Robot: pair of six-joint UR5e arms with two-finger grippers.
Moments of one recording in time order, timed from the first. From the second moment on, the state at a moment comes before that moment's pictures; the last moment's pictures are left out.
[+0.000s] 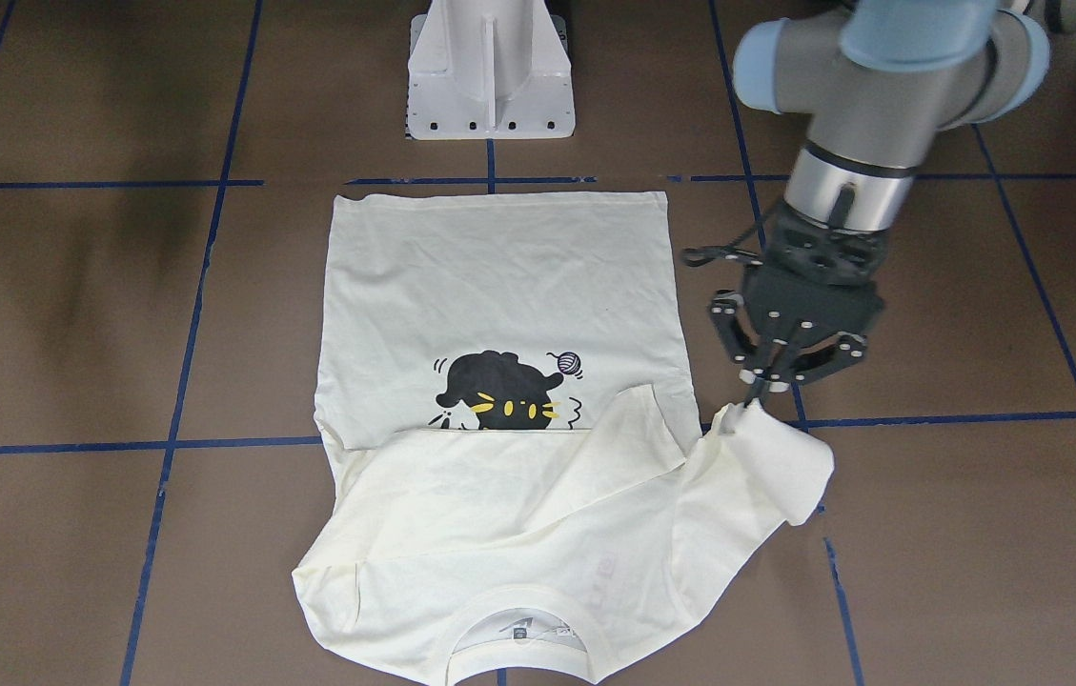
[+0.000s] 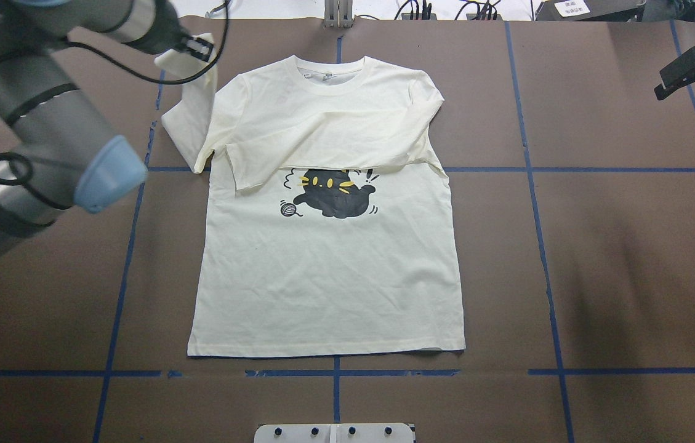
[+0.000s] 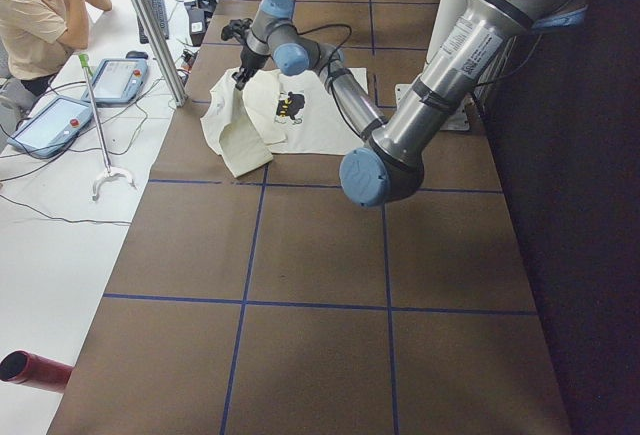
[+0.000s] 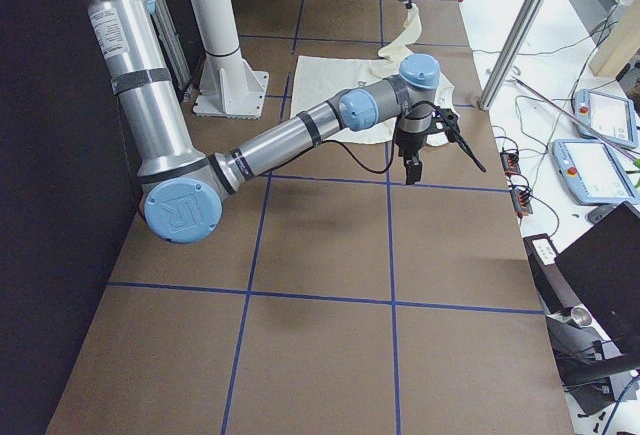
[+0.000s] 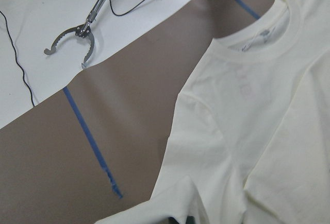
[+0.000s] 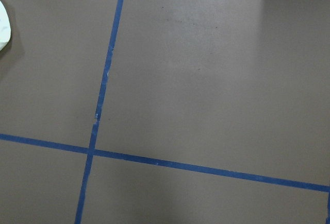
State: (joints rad) left arm -0.86 -2.32 -1.71 -1.67 -1.75 -0.61; right arm 1.29 -1.28 1.79 -1.68 2.27 0.33
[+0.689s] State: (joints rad) left arm -0.50 -2.71 -1.25 -1.72 -1.33 -0.95; right arm 1.30 -1.30 1.81 -1.68 2.27 0.34
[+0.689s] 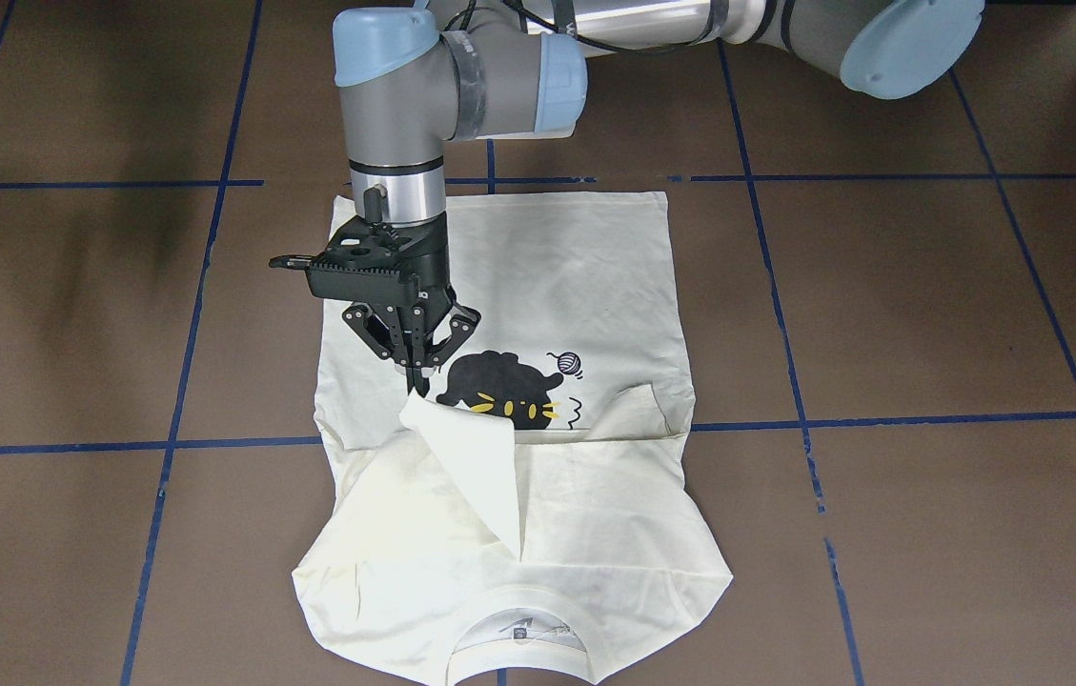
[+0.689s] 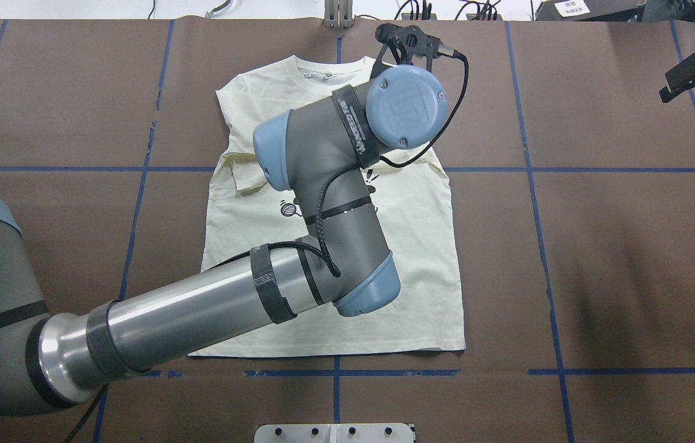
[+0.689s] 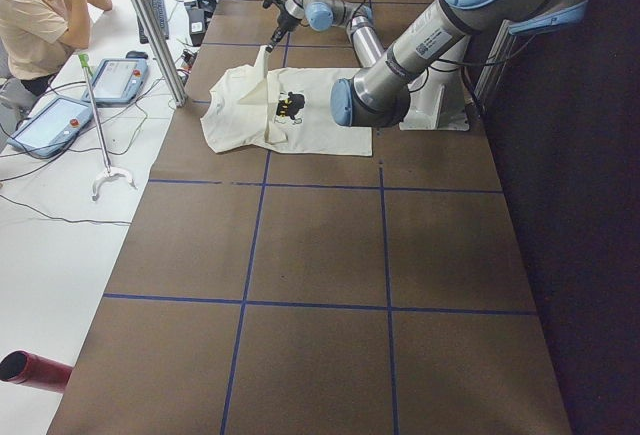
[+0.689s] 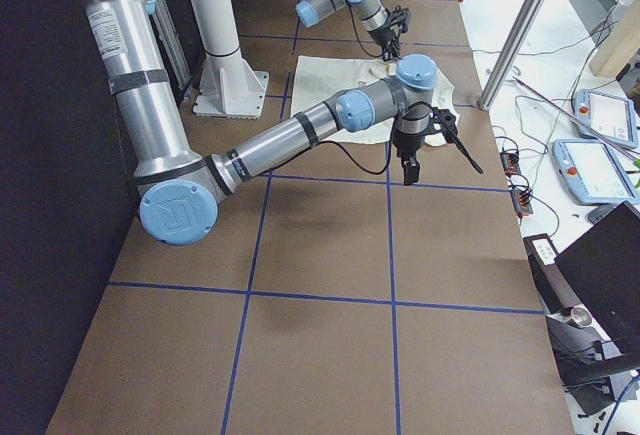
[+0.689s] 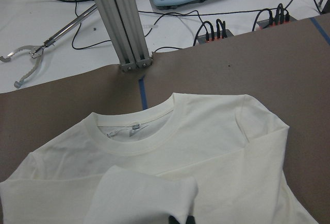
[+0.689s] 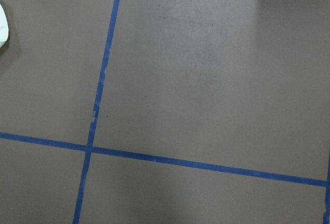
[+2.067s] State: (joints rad) left arm -0.72 -2.56 -1.33 -1.97 -1.81 -0.65; right arm 1.19 -1.20 1.78 -1.45 2.23 0.42
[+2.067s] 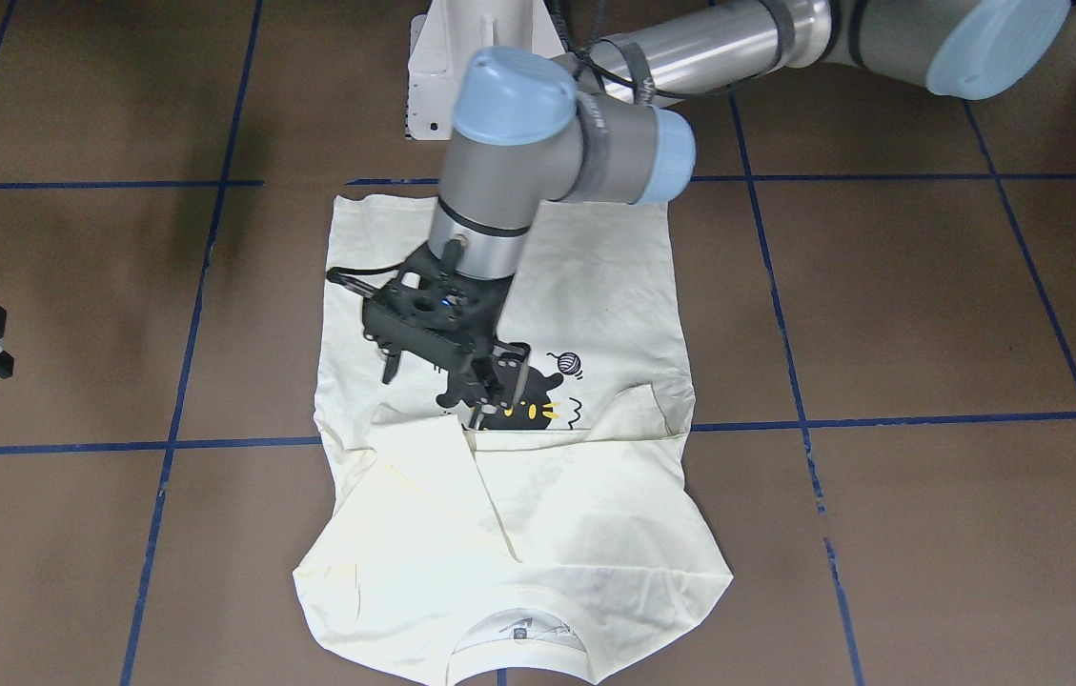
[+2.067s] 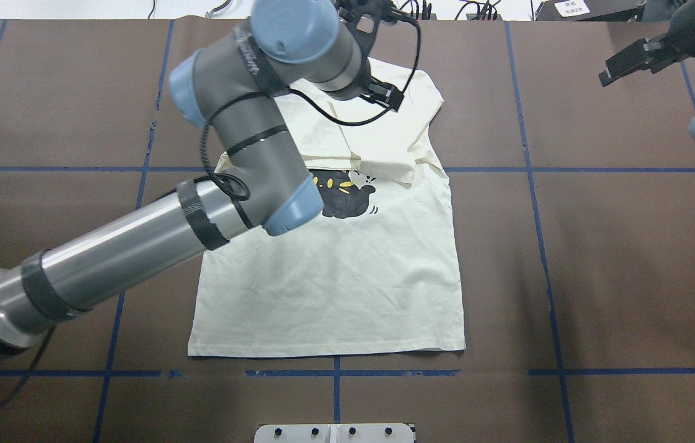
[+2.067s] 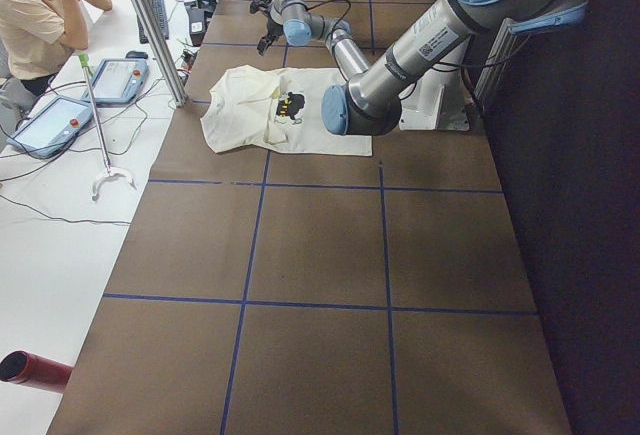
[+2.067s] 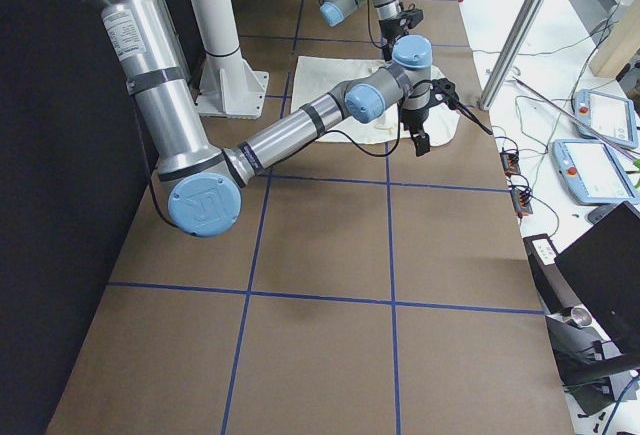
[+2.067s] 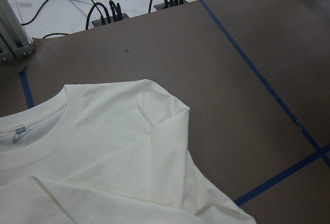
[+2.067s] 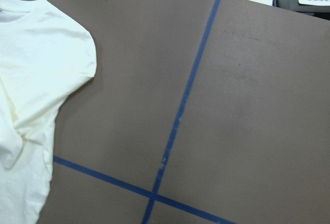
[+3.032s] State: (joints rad) left arm -1.06 -2.17 -1.42 -2.12 -2.06 -0.06; right arm 0.70 -0.86 1.65 -1.56 1.63 0.76
